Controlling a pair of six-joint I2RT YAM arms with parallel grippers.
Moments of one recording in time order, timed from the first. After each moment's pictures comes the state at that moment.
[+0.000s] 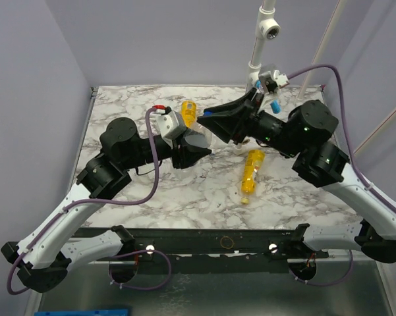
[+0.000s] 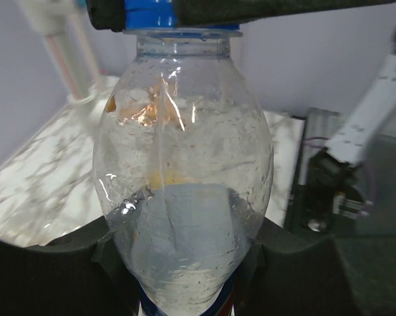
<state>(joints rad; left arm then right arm) -0.76 0.96 1.22 -0.28 0.39 0.03 0.98 1.22 1.56 -0.14 -0.09 0.32</state>
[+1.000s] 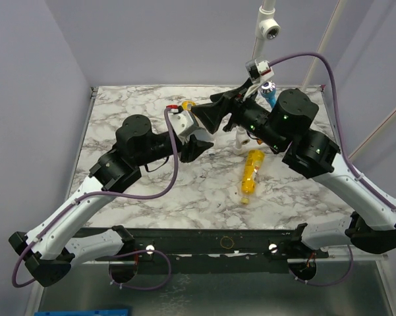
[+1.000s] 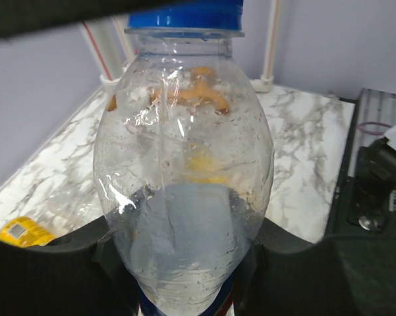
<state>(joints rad) -0.77 1.03 1.24 -0.27 0.40 0.11 1.00 1.29 1.70 -0.28 0.12 0.25</state>
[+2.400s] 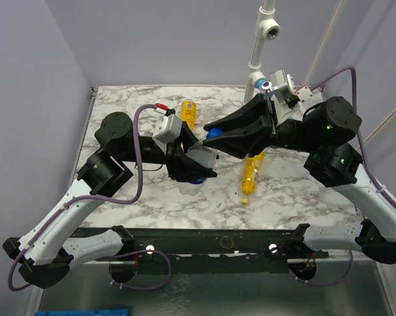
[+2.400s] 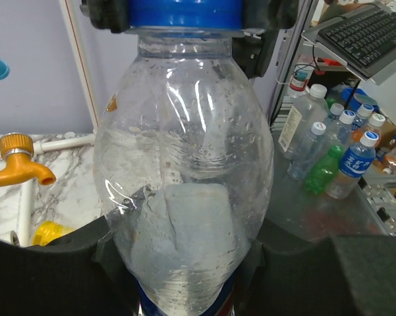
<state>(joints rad) -0.77 1.01 1.33 -0.17 0.91 -0.19 0.97 1.18 1.64 -0.11 -0.57 0.20</state>
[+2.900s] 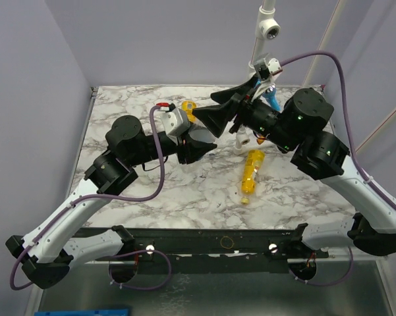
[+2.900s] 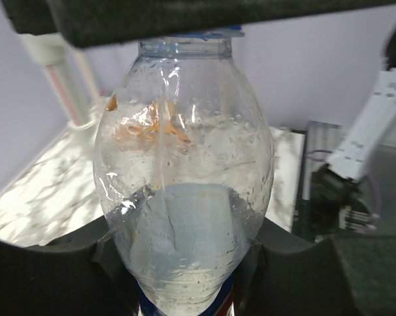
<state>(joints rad) -0.77 1.00 1.25 -0.17 0.54 -0.01 1.00 1.25 1.71 -0.26 -0.03 0.24</state>
